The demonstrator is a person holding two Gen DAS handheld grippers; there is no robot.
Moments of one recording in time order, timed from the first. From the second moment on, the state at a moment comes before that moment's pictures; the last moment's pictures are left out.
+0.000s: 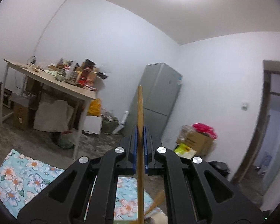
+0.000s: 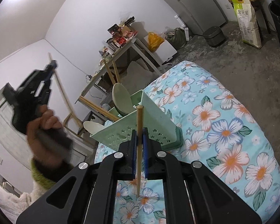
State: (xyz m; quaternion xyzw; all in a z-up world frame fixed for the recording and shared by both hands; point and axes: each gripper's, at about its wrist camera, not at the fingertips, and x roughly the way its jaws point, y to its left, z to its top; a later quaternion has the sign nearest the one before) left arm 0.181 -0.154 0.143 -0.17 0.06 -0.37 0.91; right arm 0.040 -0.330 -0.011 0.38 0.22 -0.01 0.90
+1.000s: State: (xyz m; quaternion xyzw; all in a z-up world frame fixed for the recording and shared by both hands) left arm 0.177 -0.175 0.087 -0.07 0.13 -0.30 0.94; right arm 0.029 -0.347 -0.021 0.41 0.21 -0.01 0.89
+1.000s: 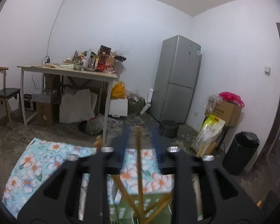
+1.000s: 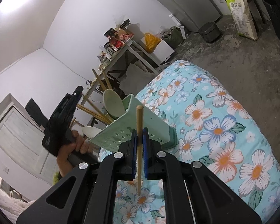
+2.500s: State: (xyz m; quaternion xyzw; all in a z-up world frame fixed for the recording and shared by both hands) left arm 0.090 -0.057 0.033 0.03 0.26 -0.34 0.90; right arm 0.151 -0.280 0.136 0.10 0.17 -0.02 0.98
